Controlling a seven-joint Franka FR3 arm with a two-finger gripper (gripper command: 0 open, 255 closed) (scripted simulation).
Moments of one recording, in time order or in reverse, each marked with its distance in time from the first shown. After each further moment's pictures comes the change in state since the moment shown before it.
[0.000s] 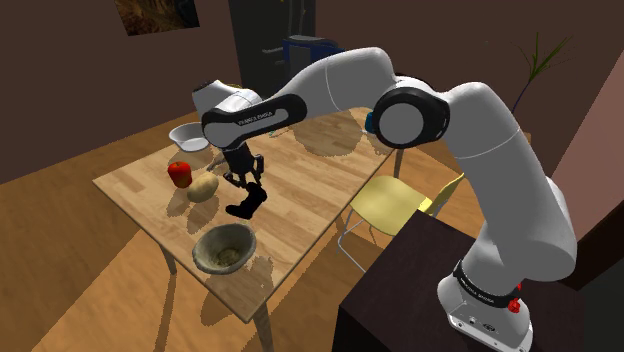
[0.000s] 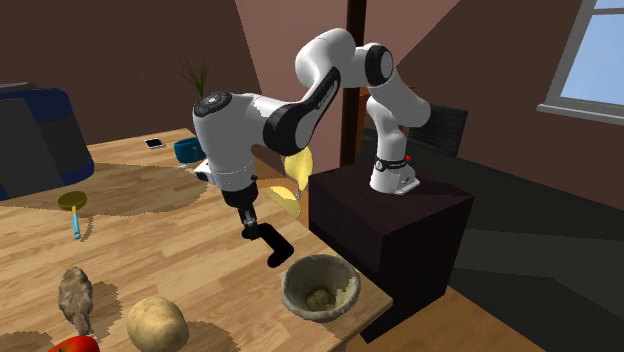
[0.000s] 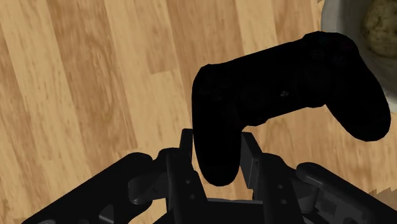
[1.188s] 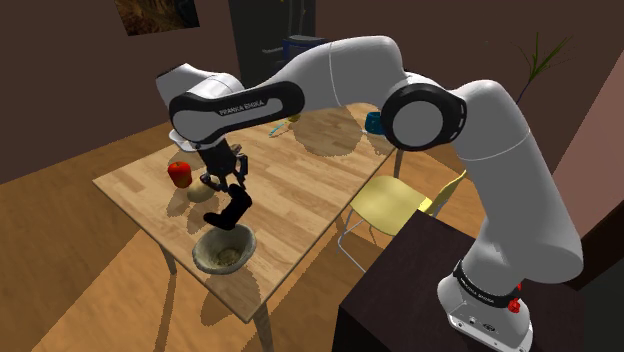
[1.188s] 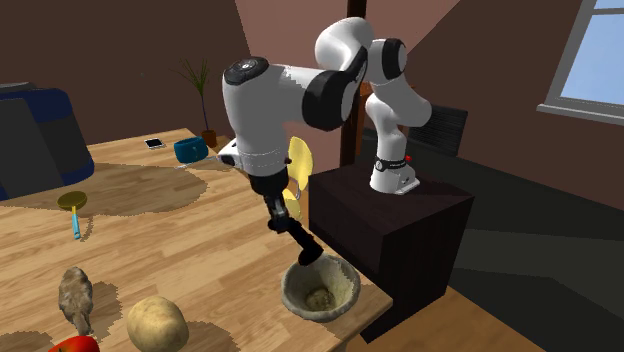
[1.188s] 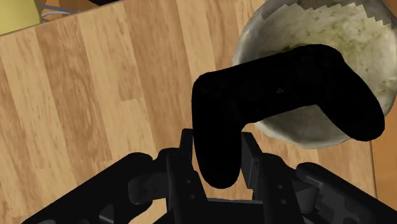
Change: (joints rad) arm 0.101 -0.058 0.036 0.050 0.018 -0.119 0.109
